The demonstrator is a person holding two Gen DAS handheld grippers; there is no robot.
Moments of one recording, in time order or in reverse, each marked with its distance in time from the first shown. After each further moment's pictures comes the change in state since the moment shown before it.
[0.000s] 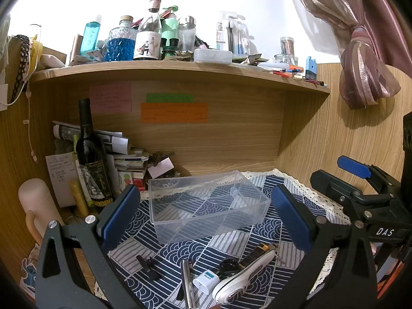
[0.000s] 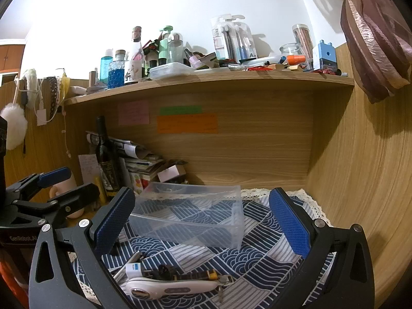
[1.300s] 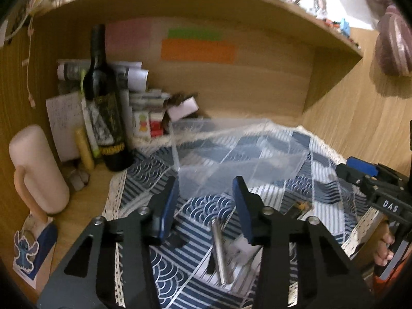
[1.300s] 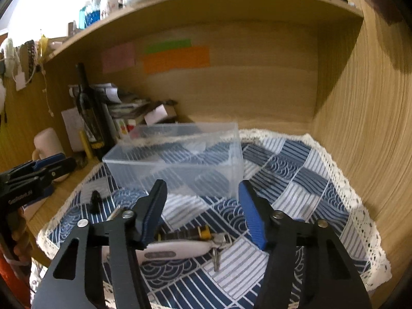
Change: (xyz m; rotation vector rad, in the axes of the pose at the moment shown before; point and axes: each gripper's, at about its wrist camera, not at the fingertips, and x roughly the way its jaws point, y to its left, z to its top) left arm 0.049 0.054 -0.059 -0.057 0.274 0.057; right arm 0.052 -0.023 -0.049 0.050 0.302 0.011
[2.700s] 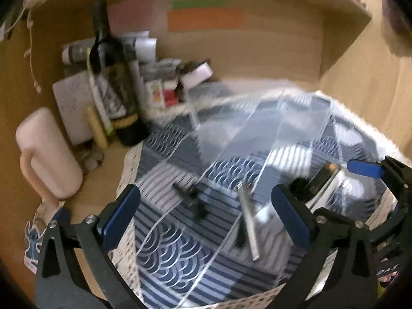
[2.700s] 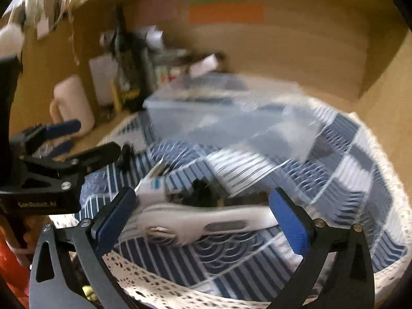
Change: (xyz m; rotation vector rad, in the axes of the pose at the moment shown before) left arm 0.020 0.011 -0.032 0.087 0.127 0.113; right arm 0.046 0.069 -0.037 -0.114 0.178 0.138
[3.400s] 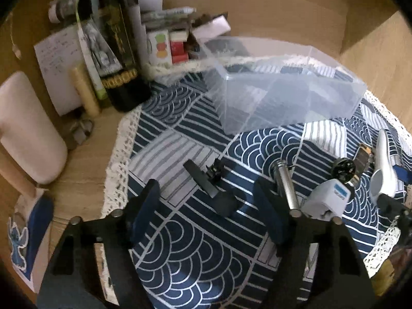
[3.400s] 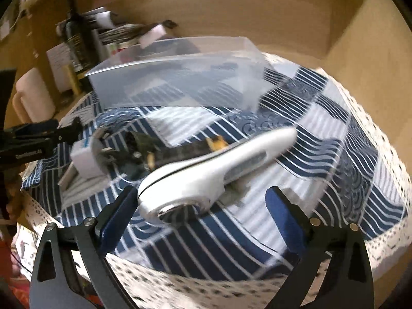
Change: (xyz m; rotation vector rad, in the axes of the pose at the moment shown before) left arm 0.067 0.018 -0.007 -0.036 0.181 -0.010; right arm -0.001 -0.064 -0.033 0.138 0.111 -0.141
